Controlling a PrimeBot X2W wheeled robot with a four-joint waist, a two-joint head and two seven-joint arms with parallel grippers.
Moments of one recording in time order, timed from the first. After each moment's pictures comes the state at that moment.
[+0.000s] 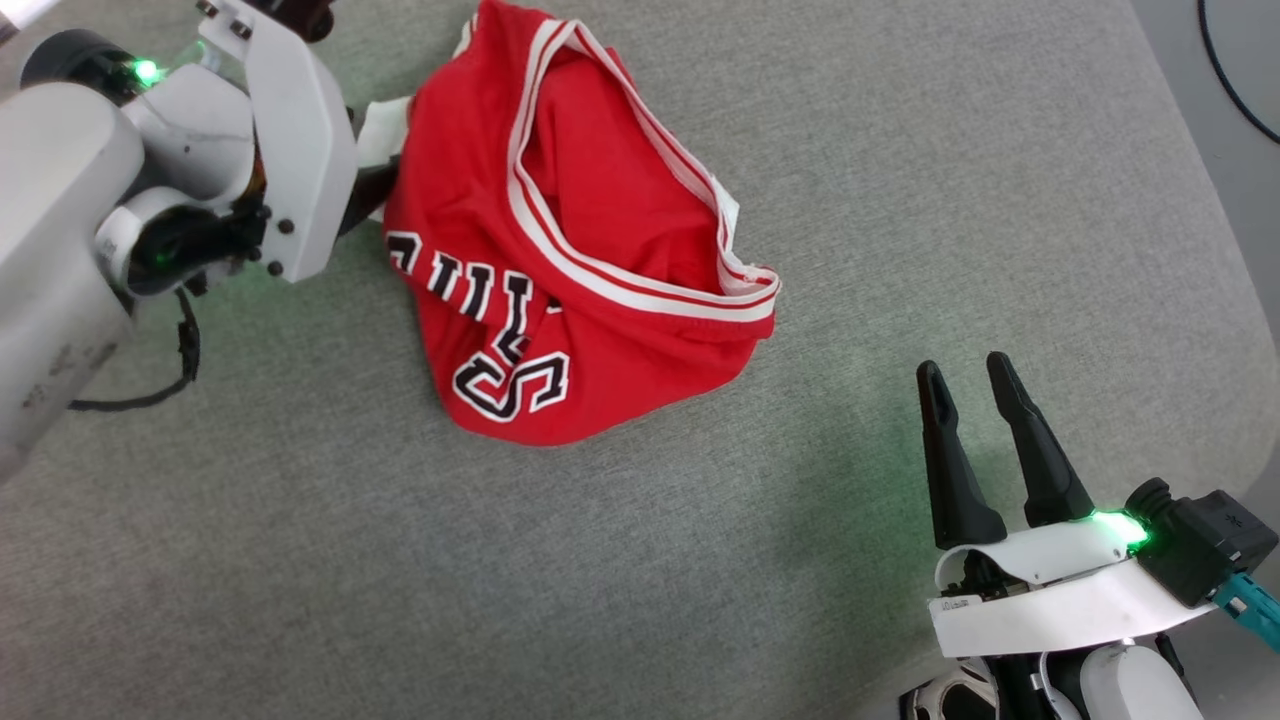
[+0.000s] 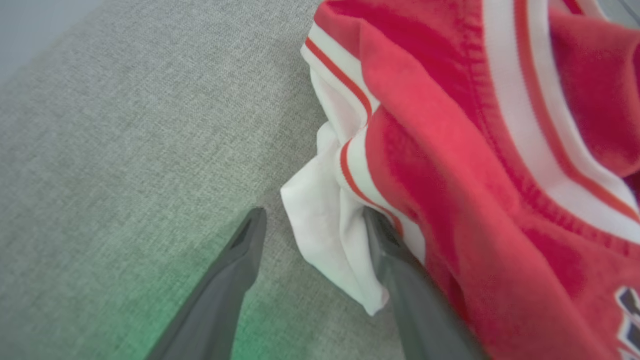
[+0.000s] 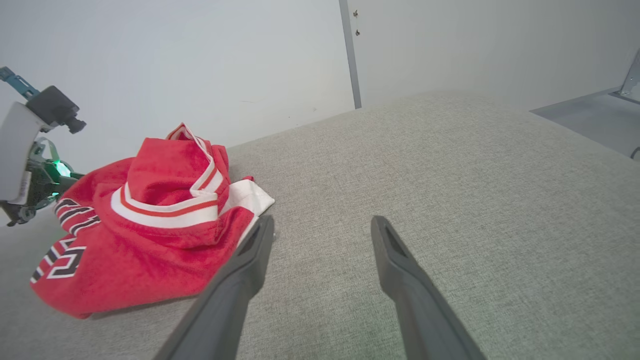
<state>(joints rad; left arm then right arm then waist) -1.43 0.74 -1.28 0.46 -1.23 -0.13 0.54 -0.16 -0.05 0.20 -0.02 0.47 0.13 -0.26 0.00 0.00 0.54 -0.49</state>
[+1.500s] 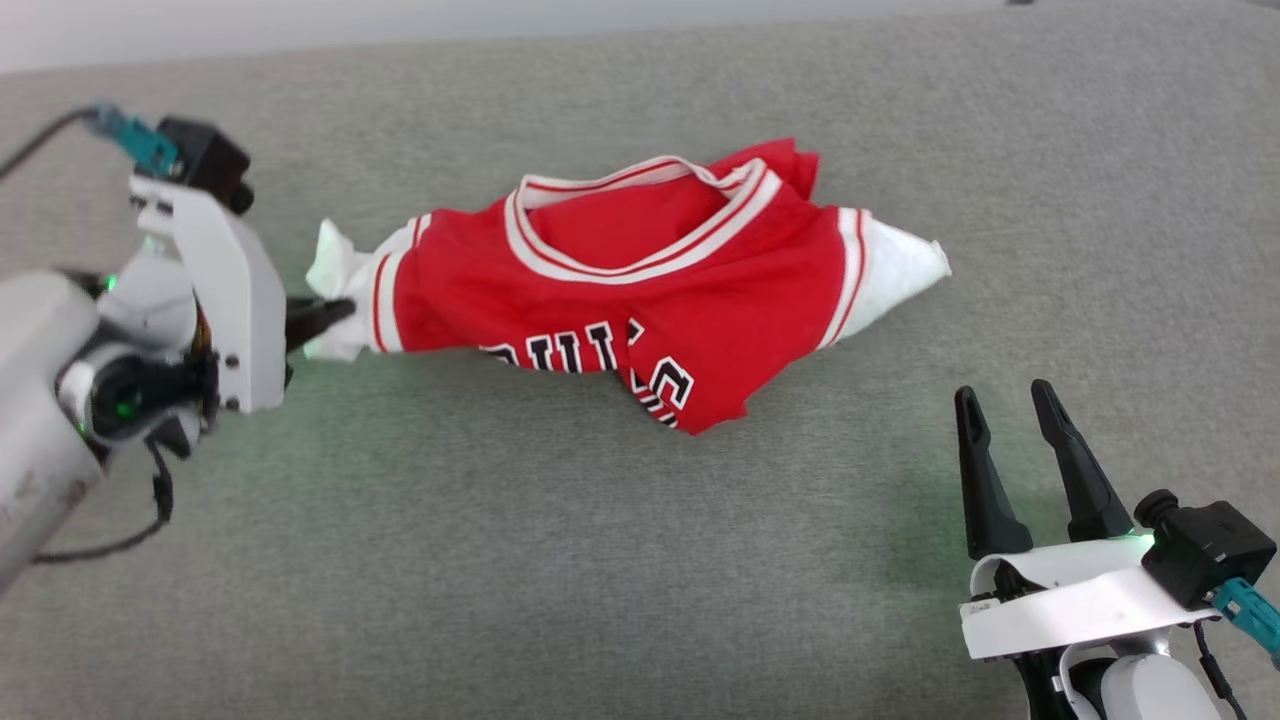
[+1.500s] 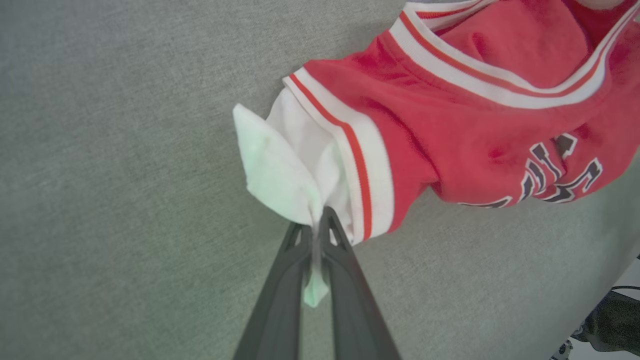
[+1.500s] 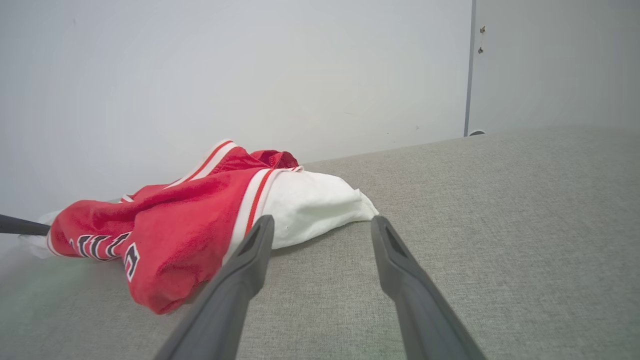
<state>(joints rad) -1.22 0.84 -1.28 0.48 -1.49 -0.13 0.46 -0.15 -0.05 0.10 0.08 0.32 0.13 -0.26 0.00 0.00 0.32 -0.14</state>
